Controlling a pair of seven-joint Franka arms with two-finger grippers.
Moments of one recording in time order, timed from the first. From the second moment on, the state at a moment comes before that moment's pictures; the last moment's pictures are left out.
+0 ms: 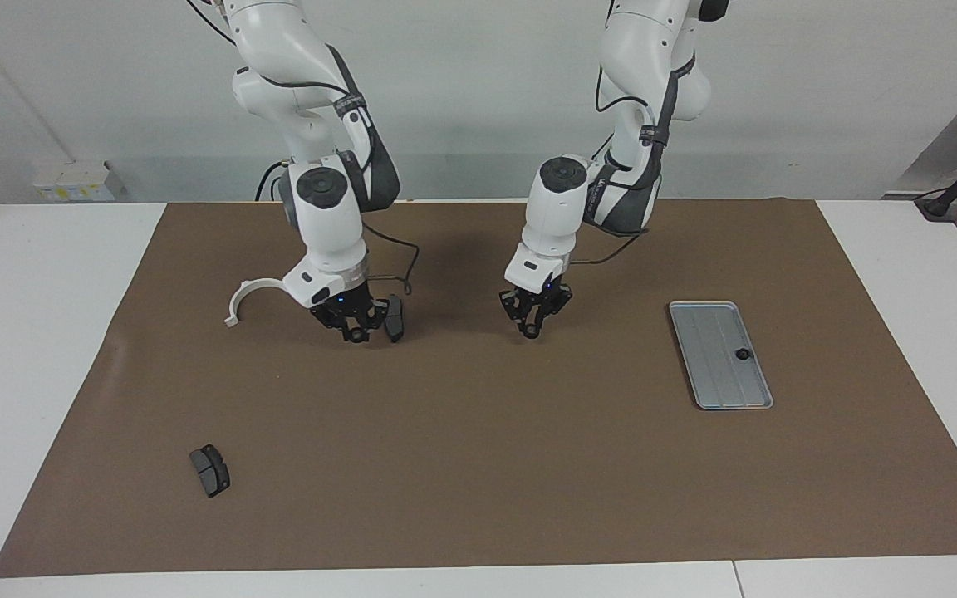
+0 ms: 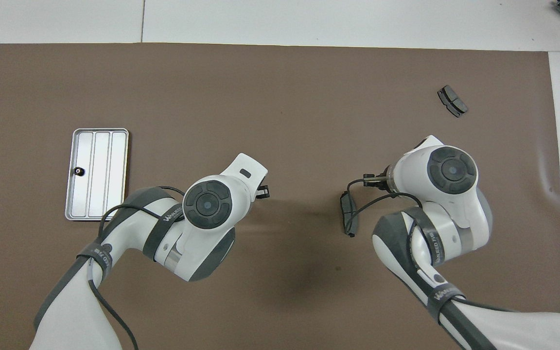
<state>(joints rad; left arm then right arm) -0.63 0.22 -0.01 -2.10 0.03 2.48 -0.77 0.17 0.15 0.06 -2.18 -0.10 2.39 0.32</state>
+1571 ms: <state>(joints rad) 0.04 0.19 0.03 -2.11 0.03 2.39 -0.02 0.09 0.16 0.09 -2.05 -0.10 2.29 0.27</state>
